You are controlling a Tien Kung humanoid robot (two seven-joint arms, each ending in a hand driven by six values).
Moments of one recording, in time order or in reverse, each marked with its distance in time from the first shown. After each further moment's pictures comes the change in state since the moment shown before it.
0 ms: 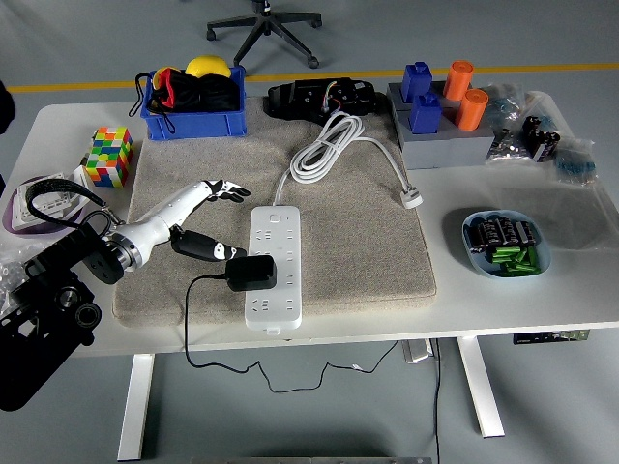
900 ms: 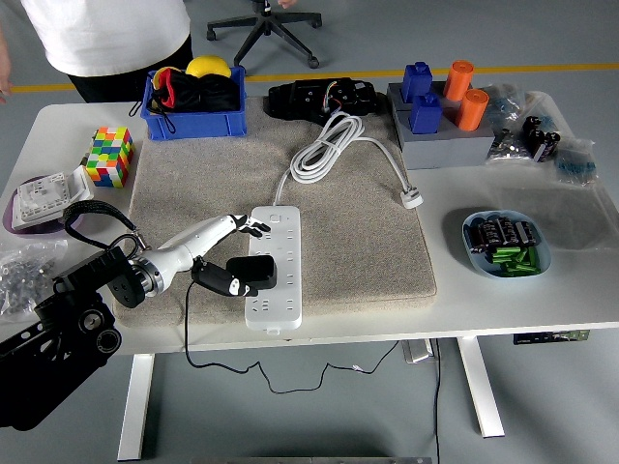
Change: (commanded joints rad) left arm 0.010 -0.001 0.104 0.000 0.040 0.012 0.025; right arm -0.012 0.002 0.001 0.000 -0.003 0.006 0.008
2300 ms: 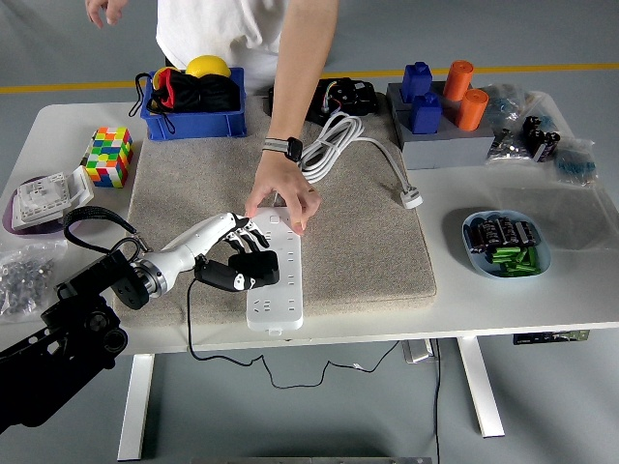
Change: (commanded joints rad) left arm -0.008 -0.013 0.007 0.037 -0.057 0.073 -0.045; right arm -0.004 0.003 0.011 0.000 -0.002 0.000 0.001
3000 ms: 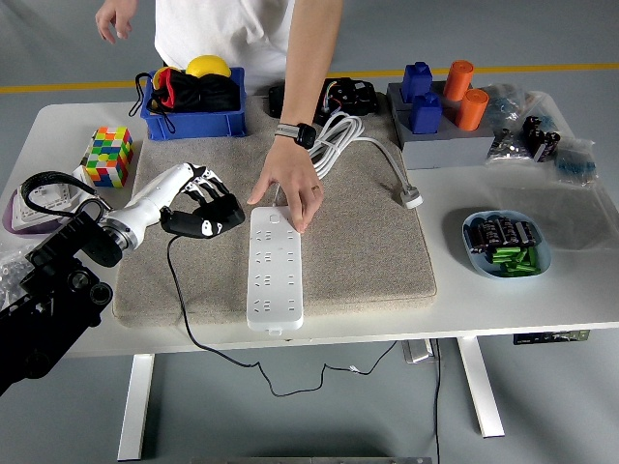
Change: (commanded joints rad) left arm -0.096 -0.046 -0.157 0.224 0.073 0.066 -0.041; right arm 0.006 -0.003 -0.014 0.000 0.004 -0.003 -0.001
